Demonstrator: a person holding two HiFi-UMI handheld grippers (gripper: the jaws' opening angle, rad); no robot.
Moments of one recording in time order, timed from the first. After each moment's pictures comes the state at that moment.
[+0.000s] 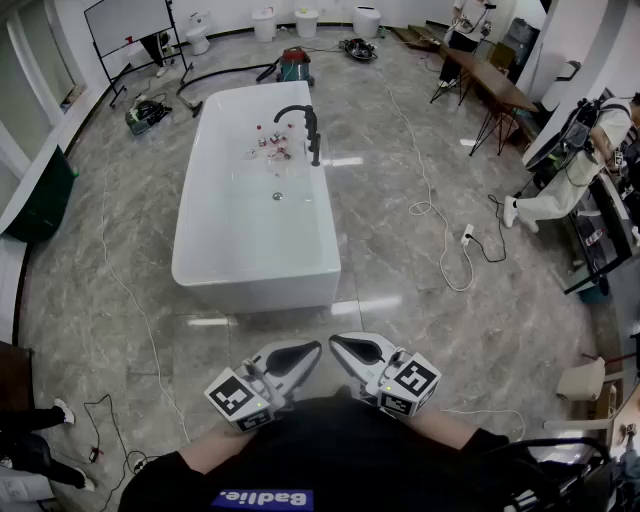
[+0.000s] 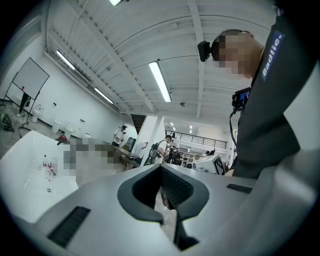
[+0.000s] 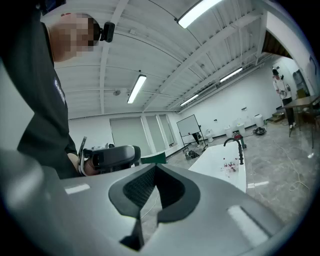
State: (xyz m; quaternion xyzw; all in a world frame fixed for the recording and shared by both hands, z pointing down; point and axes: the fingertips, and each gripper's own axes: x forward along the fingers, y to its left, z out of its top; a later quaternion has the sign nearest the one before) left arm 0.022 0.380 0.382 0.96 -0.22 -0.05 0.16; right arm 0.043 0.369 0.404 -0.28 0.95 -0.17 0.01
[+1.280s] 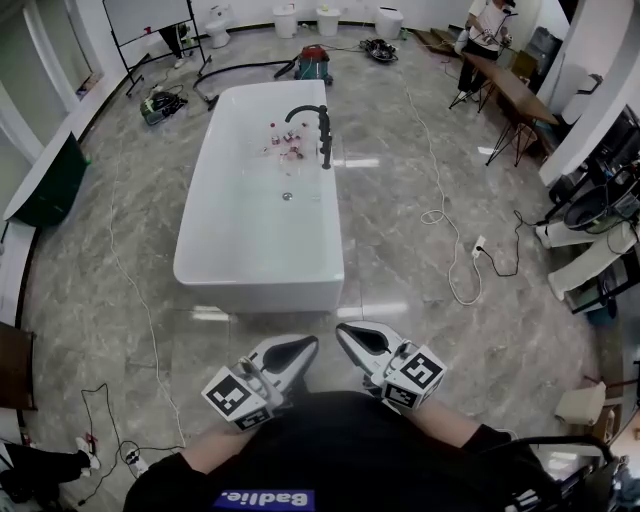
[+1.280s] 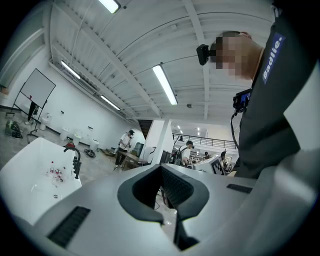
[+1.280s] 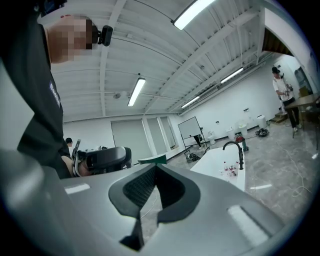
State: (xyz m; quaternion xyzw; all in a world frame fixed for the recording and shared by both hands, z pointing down) left arm 0.043 0.326 0.386 0.95 -0.28 -0.08 0.14; right arm 0.085 0.306 0.424 -0.27 0.95 -0.15 0.02
